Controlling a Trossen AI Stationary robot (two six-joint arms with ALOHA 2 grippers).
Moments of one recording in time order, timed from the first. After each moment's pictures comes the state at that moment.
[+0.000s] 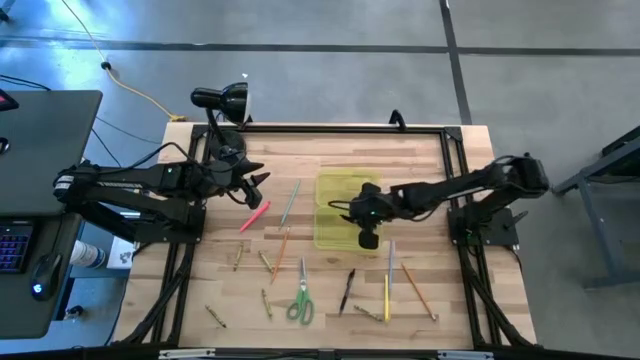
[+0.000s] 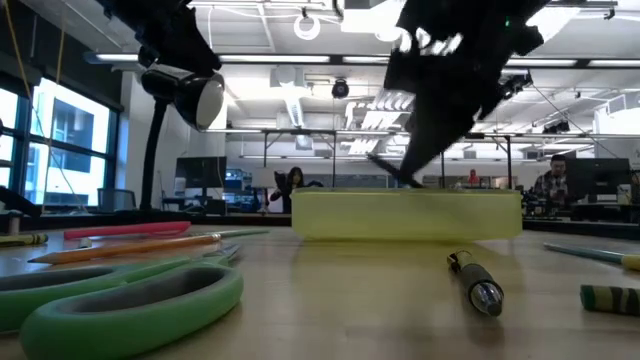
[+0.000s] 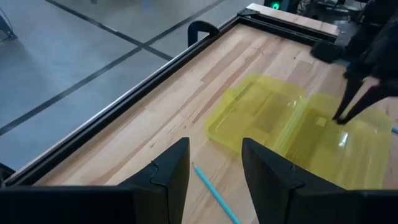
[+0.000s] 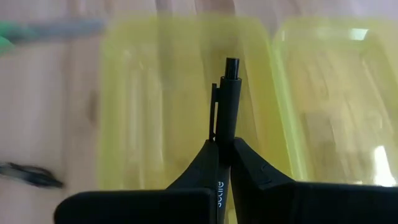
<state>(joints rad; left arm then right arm) 0.00 0.85 0.78 -0.46 -0.55 -0.32 0.04 1.54 0.87 -0.28 0.08 0.15</state>
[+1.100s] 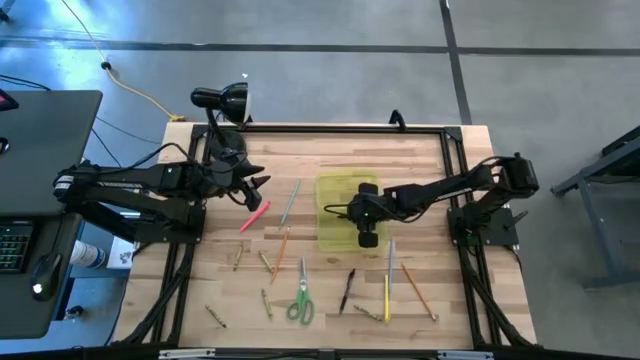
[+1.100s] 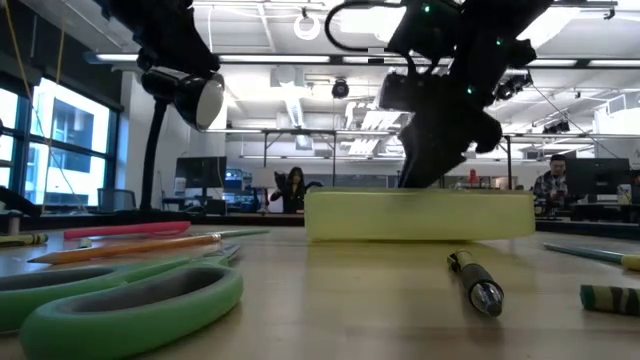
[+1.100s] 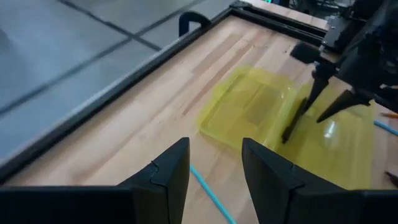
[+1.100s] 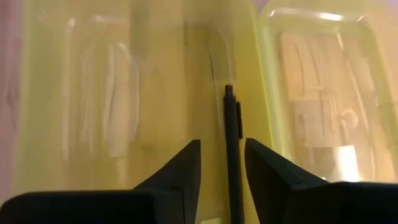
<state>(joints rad) 0.00 0.85 0.78 -0.49 -0.49 -0.39 0.03 1.58 0.87 -0.27 0.13 0.02</state>
